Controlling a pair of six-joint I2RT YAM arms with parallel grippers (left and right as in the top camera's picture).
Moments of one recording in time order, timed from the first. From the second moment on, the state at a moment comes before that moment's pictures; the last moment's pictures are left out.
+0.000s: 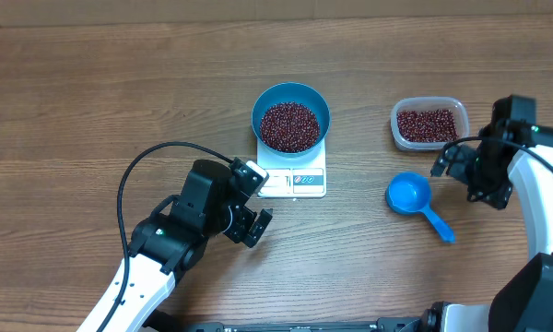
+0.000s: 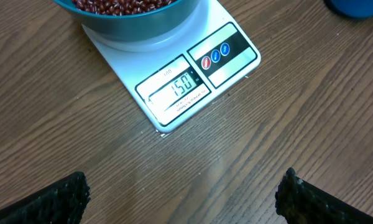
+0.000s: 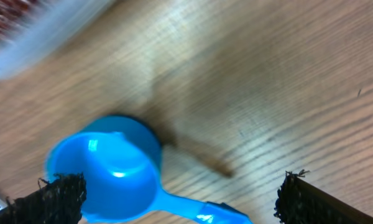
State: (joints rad) left arm -0.48 1.07 0.74 -0.58 0.14 0.13; right arm -0.26 1.55 1.17 -1.08 -0.06 0.29
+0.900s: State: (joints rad) left arm -0.48 1.07 0.74 -0.58 0.14 0.13; right arm -0.06 1.22 1.62 -1.37 -0.40 0.12
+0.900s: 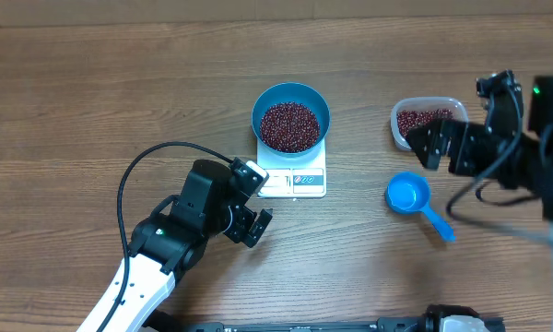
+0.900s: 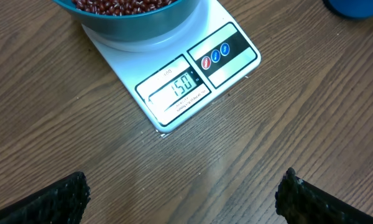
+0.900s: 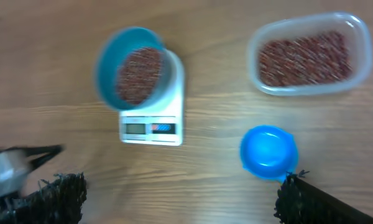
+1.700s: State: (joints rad) left arm -0.48 1.07 0.74 -0.58 0.14 0.13; right arm -0.06 0.87 1.47 -1.19 -0.31 0.07
